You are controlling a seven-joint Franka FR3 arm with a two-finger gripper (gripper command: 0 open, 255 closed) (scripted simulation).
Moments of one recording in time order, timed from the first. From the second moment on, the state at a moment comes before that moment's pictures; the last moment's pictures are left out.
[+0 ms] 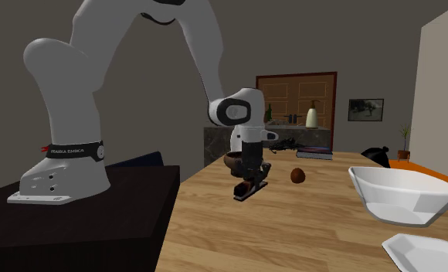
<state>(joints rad) 0.16 0.55 0.01 -2.25 0.00 2.83 -0.60</state>
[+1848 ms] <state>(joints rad) 0.16 0.20 0.02 -2.30 0.01 2.52 -0.60</state>
